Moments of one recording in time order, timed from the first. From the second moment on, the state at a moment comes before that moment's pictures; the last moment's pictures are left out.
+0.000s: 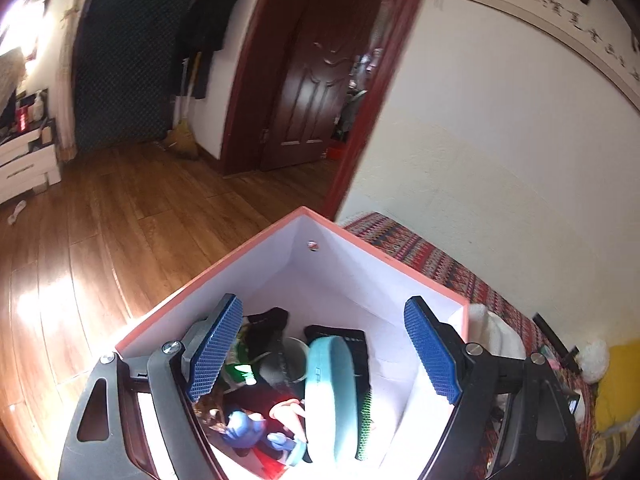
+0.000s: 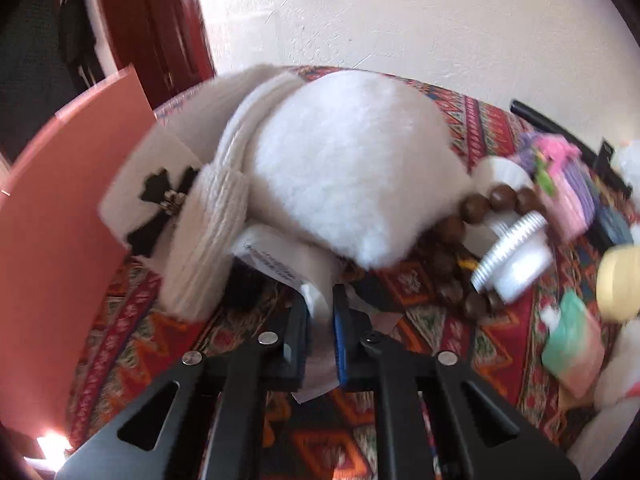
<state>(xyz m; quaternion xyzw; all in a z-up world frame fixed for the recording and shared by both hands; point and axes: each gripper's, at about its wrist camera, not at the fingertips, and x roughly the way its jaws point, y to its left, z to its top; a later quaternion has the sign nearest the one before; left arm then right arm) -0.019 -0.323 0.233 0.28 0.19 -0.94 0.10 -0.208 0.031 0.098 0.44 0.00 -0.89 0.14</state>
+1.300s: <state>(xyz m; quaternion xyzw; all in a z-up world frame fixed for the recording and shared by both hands) -0.197 -0.048 0.056 0.54 0.12 -0.83 -0.04 -0.113 0.256 0.166 0.30 -0.44 -0.83 0.16</state>
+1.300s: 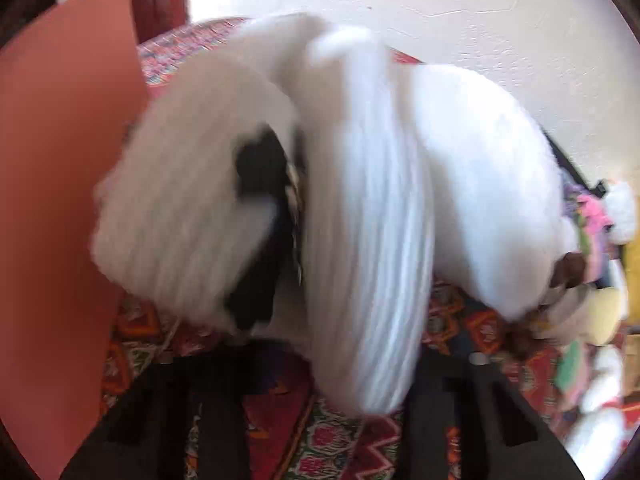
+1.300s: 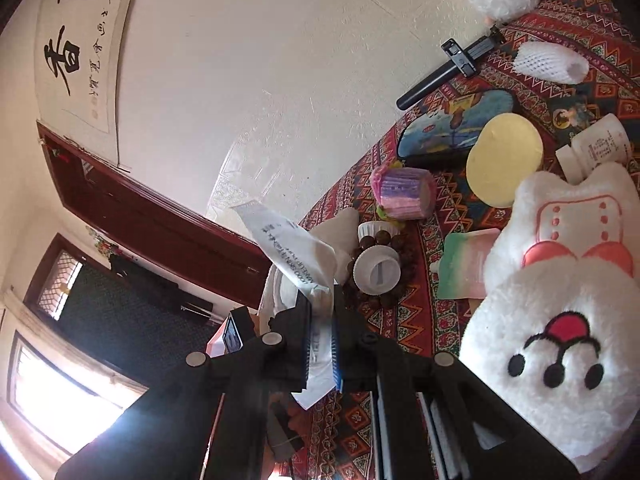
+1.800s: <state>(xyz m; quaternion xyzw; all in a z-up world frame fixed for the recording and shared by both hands) -0.053 -0.079 0.068 0.54 0.22 -0.80 -0.18 -0.115 0.233 0.164 0.32 -0.41 -0.84 0.16</state>
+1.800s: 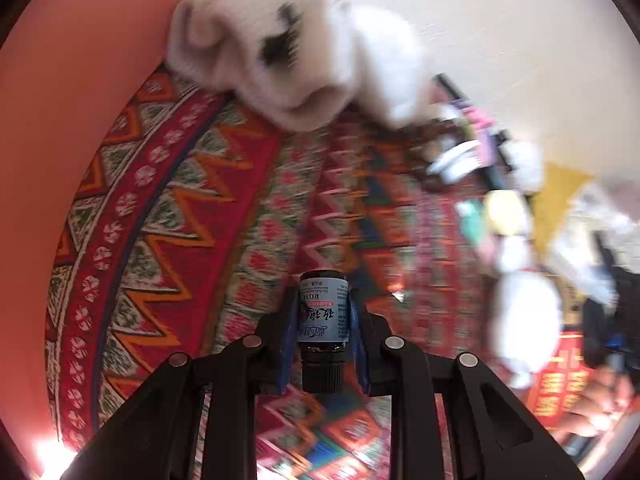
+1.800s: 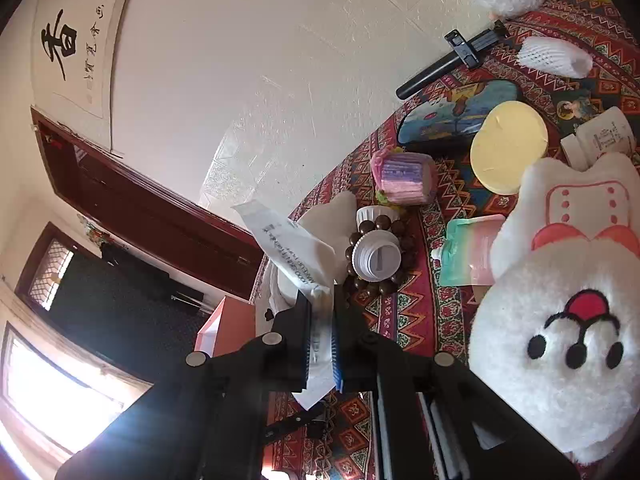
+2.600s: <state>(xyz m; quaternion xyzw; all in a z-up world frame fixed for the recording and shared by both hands) 0.020 -0.374 0.266 0.24 0.24 -0.93 0.15 -0.082 0.090 0.213 0.31 -0.25 -0.88 0.25</state>
